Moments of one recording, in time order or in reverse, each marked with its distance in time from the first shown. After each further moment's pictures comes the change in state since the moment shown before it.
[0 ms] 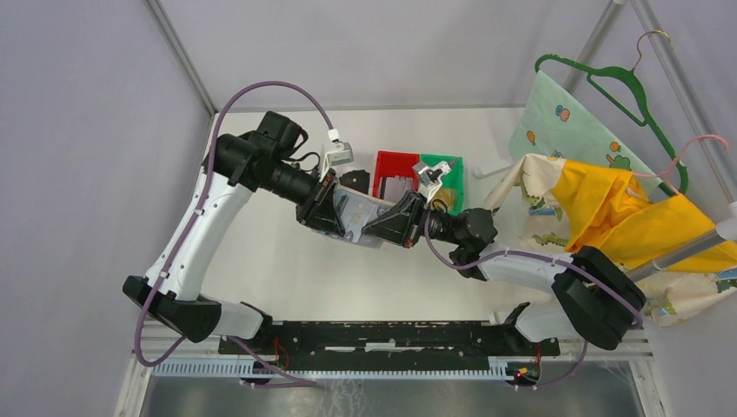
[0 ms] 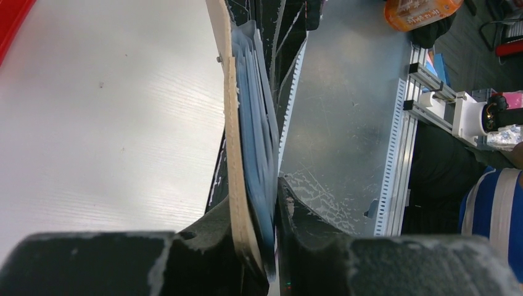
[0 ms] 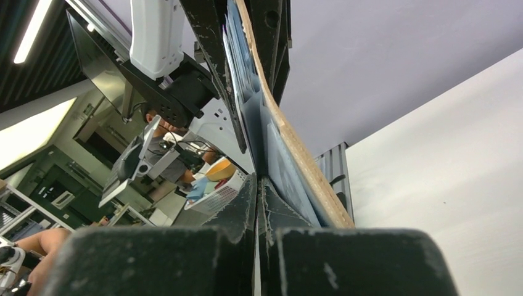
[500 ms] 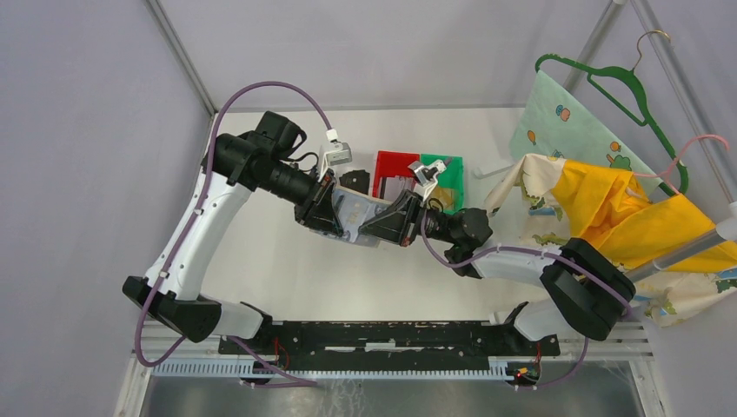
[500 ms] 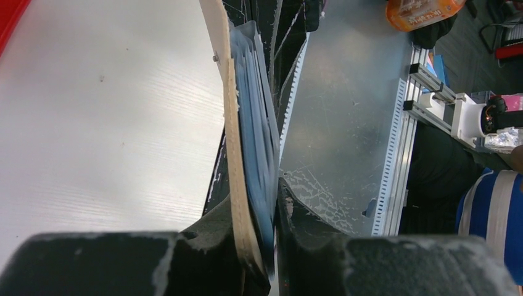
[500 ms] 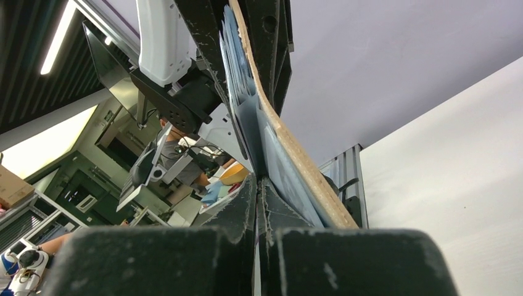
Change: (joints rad) left arm 0.003 0.000 0.000 -0.016 -0.016 0.000; right arm 0.008 0.065 0.016 0.069 0.003 0.065
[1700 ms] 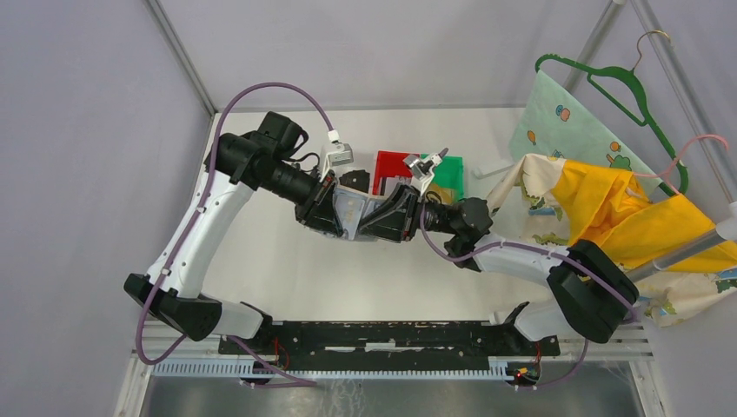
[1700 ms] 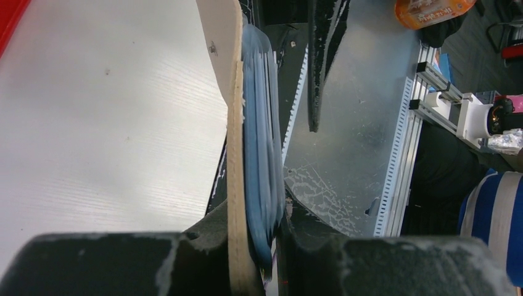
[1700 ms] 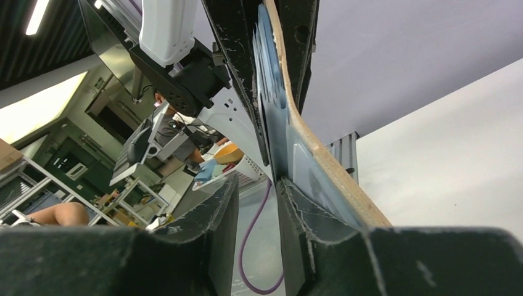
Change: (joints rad) left arm -0.004 0.009 -0.011 0.010 -0.018 -0.001; right arm -0.019 -0.041 0.076 -0.132 -0.114 -0.068
